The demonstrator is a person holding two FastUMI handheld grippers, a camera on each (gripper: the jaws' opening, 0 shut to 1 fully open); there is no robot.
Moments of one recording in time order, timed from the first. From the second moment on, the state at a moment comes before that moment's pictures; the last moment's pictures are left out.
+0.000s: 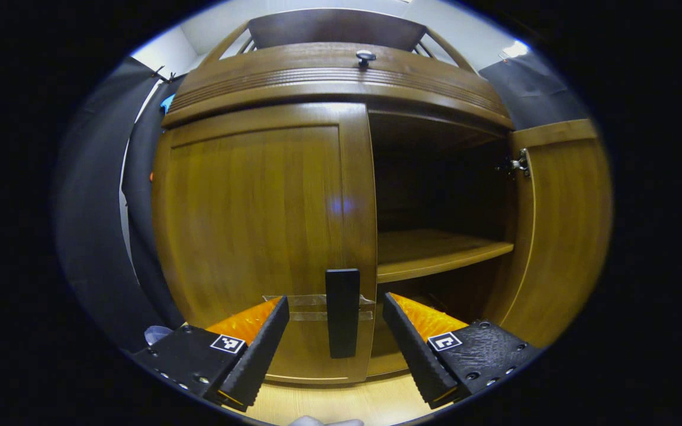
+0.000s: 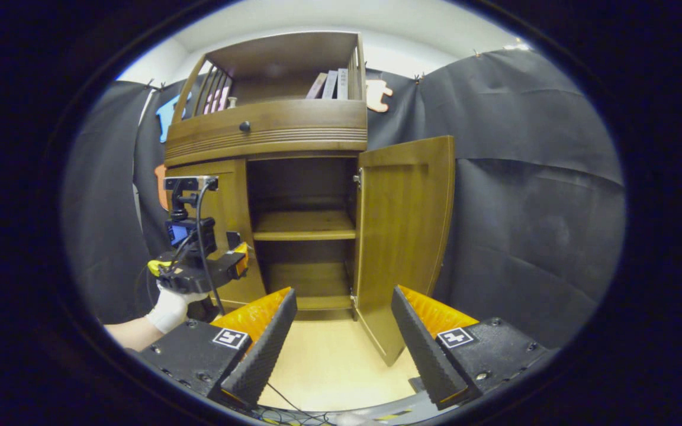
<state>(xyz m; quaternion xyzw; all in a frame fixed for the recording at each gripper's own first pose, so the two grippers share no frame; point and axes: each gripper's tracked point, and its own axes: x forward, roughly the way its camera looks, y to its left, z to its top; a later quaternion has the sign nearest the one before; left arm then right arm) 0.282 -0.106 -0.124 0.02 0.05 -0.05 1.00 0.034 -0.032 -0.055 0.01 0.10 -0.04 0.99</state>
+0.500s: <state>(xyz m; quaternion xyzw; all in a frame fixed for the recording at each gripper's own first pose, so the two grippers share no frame) 0.306 -0.115 -0.142 0.02 0.06 -0.05 1.00 0.029 -0.055 -0.053 0.00 0.11 -0.06 0.99</state>
